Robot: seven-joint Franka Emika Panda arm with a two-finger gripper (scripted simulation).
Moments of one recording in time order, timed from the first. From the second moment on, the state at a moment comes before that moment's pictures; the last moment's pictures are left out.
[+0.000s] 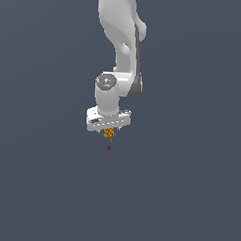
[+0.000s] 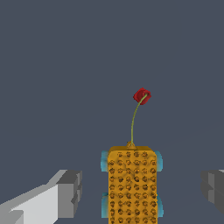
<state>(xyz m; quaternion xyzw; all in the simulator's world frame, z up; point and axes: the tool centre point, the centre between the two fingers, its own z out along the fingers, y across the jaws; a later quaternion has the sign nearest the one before) -0.063 -0.053 0.067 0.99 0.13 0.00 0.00</state>
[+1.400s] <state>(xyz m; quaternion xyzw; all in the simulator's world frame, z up) -0.064 -0.054 0.016 0.99 0.13 0.00 0.00</state>
